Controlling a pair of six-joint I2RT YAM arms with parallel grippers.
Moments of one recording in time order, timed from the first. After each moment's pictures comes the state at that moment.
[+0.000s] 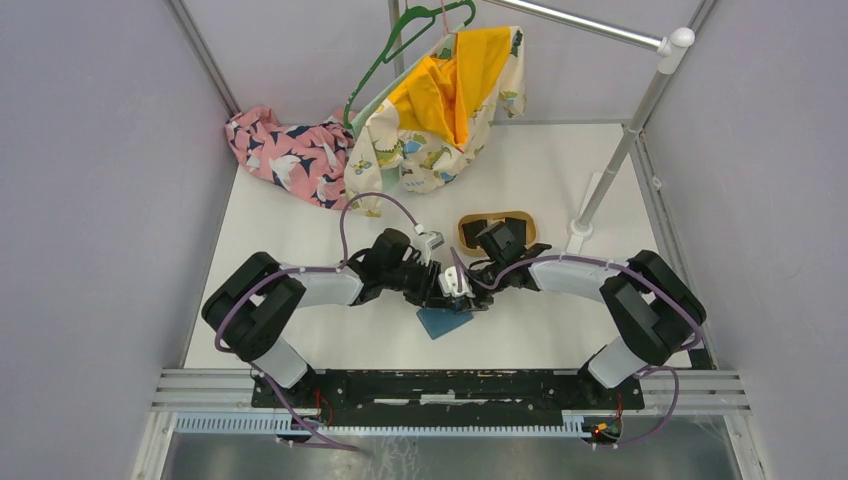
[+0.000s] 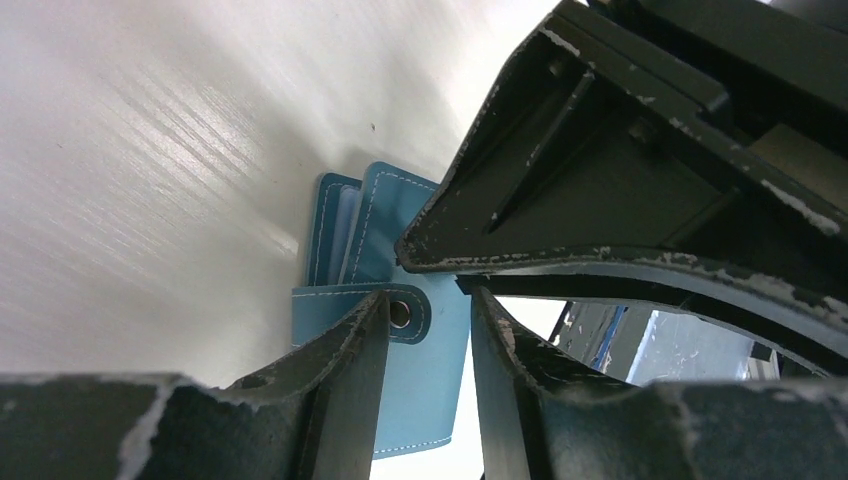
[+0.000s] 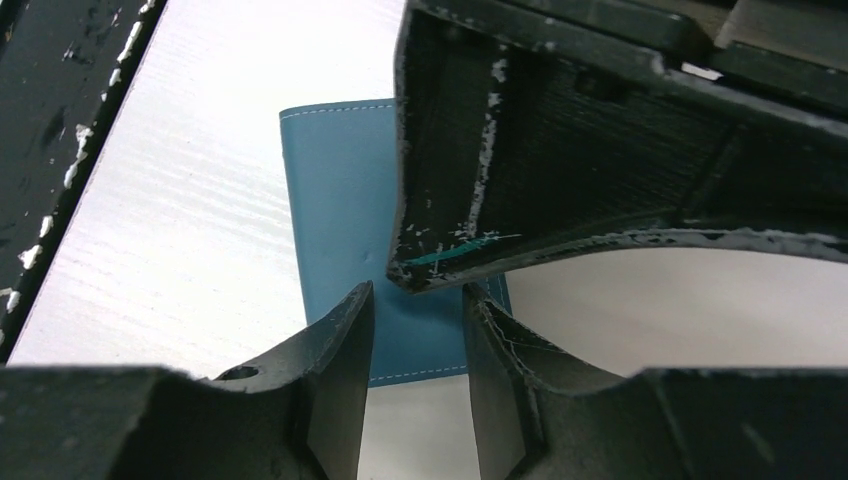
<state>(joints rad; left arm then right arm) -0.72 1.61 0.62 0.24 0.58 -0.43 0.68 1.58 0.76 -0.25 -0.82 -1.10</state>
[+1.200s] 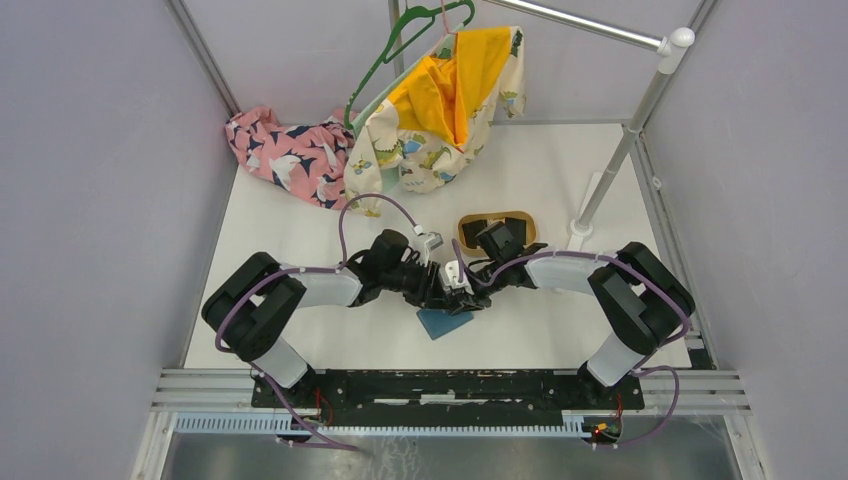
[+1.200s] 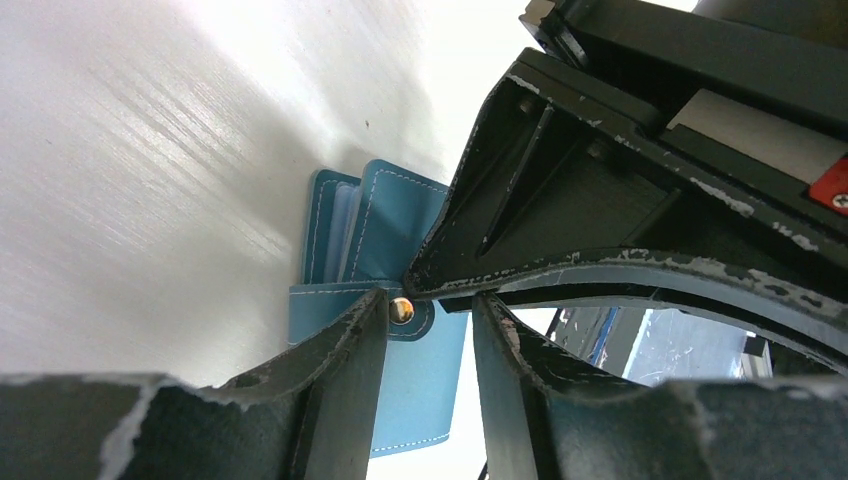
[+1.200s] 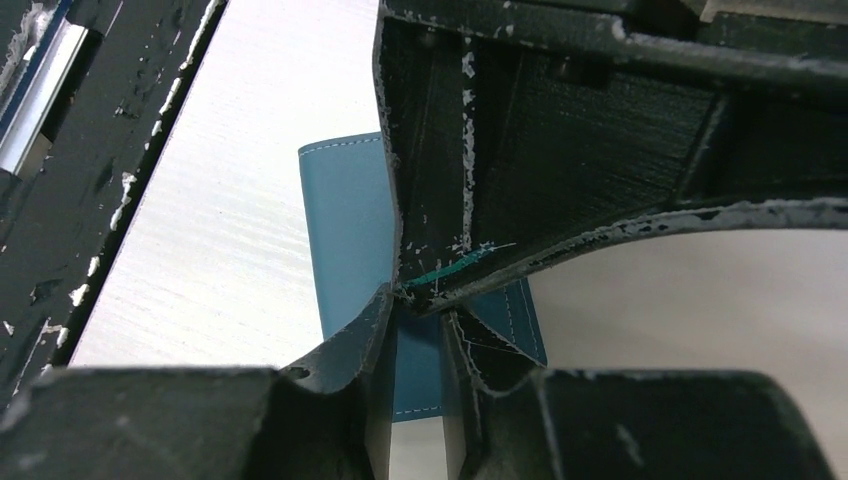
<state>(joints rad) -0.71 1.61 0.61 0.28 0.61 -0.44 0.67 1.65 0.76 -0.18 -0.93 -1.01</state>
